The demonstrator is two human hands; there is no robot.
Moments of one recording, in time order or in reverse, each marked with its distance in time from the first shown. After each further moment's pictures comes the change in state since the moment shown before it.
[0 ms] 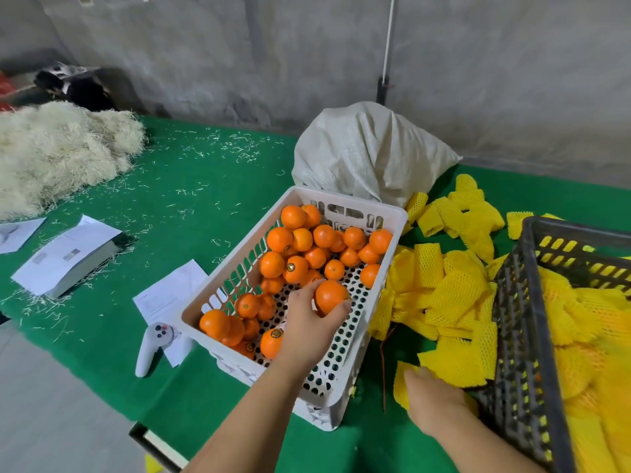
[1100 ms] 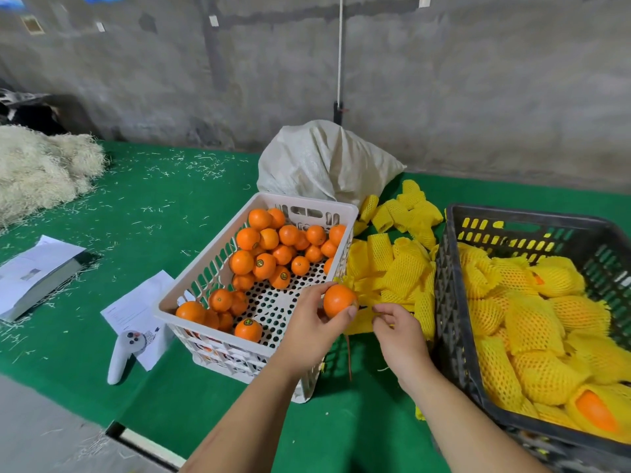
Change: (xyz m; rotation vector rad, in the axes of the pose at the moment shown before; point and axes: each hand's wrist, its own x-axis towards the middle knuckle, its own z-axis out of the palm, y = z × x) left_hand -0.078 0.030 0.030 -0.123 -0.240 0.204; right_hand -0.067 0.001 -0.021 1.567 0.647 -0.007
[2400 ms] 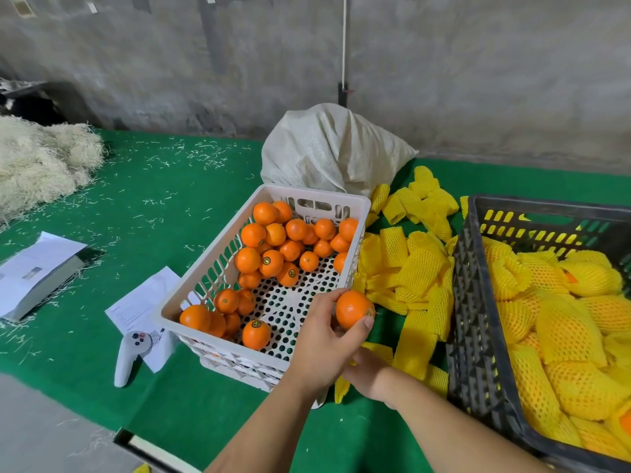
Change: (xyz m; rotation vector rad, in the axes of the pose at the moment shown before) left_hand 0.001 -0.004 -0.002 0.050 0.019 -0.073; right_hand 0.012 0.037 0.065 -0.727 -0.669 0.121
